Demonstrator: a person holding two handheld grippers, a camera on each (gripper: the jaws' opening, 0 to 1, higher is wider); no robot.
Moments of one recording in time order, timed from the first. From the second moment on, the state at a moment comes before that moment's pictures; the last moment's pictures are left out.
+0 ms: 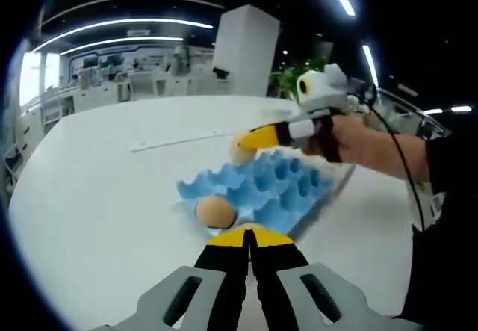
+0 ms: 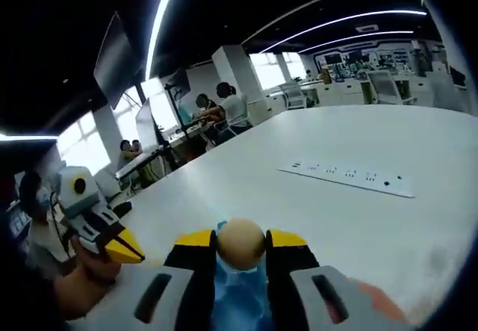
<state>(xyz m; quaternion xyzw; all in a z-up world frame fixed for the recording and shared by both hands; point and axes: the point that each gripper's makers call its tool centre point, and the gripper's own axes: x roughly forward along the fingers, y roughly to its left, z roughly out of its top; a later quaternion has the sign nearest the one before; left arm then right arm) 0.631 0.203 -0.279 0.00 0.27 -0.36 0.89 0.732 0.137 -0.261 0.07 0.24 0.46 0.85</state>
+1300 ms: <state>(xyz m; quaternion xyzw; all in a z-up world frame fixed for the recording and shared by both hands) 0.631 0.203 -0.280 0.00 0.27 -0.36 0.89 0.724 0.207 -0.298 -0.02 0.24 0.49 0.84</state>
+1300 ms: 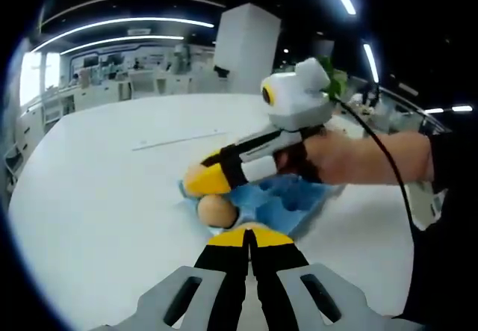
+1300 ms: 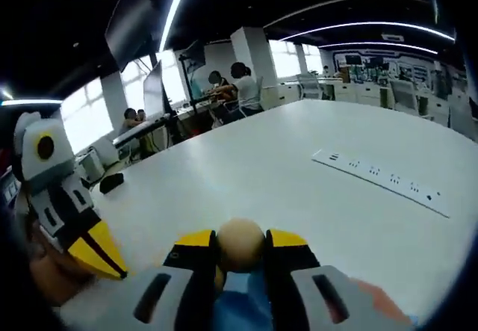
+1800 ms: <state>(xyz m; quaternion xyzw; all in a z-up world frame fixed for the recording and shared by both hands) 0.635 0.204 -0.281 0.00 0.27 -0.36 0.89 0.725 0.183 -0.276 0.00 0.20 0.50 0.84</state>
